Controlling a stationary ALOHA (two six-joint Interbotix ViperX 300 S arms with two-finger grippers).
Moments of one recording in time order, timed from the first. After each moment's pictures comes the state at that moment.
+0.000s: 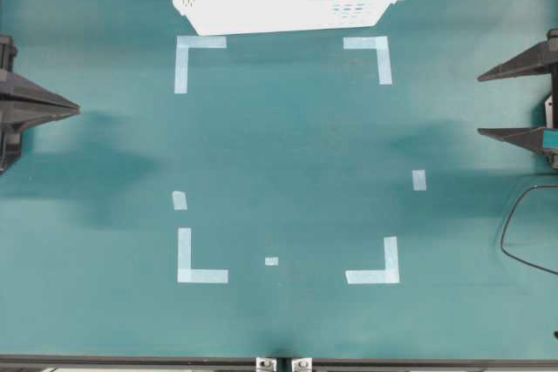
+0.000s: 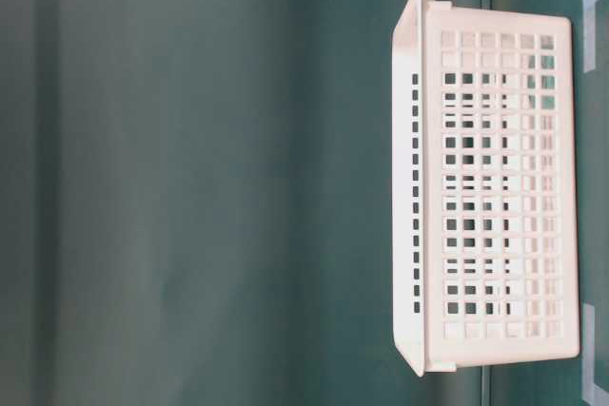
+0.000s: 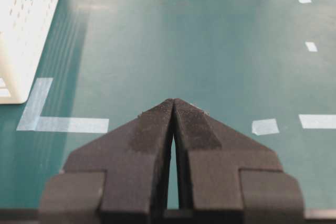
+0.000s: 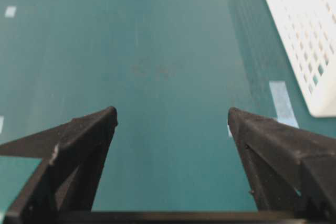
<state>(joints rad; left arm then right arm) 0.01 -1.42 1.56 -0.03 0.05 0.01 -0.01 -1.18 1.41 -0.14 0.12 0.26</state>
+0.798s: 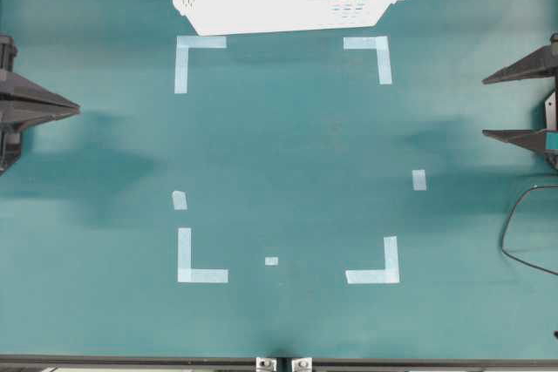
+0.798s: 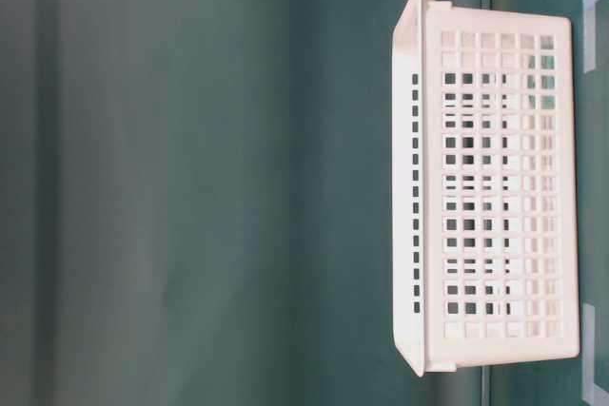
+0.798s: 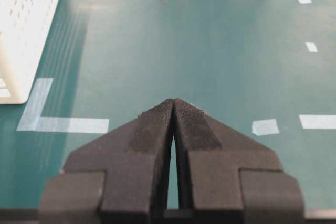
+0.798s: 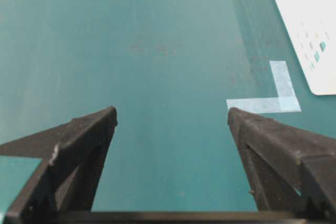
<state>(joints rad) 0.01 -1.42 1.56 -0.03 0.05 0.01 -0.01 -1.25 1.46 -0.14 0.14 0.26</state>
